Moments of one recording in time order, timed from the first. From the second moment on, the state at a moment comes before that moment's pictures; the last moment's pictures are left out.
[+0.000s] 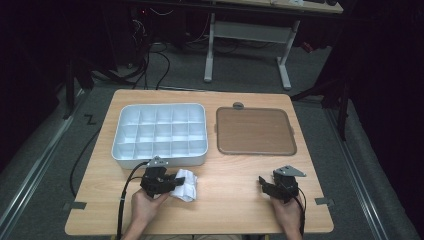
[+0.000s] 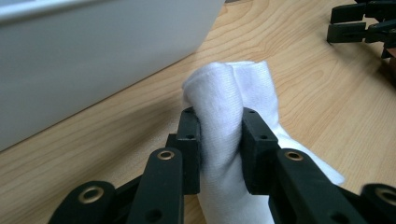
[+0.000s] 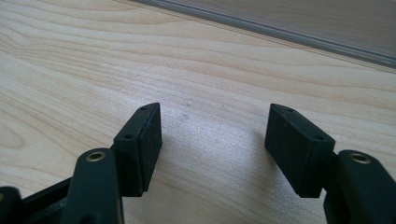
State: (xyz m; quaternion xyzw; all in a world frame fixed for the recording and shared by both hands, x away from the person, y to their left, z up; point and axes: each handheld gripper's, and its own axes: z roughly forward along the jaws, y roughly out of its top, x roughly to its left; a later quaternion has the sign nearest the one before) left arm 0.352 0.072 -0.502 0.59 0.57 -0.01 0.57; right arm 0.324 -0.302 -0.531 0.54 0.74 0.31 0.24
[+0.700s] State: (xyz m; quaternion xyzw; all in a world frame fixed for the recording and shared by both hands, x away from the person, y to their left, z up) left arm 0.353 0.079 -0.491 0.58 0.57 -0.02 0.57; right arm 0.324 -0.302 -0.531 0.54 0.74 0.31 0.24
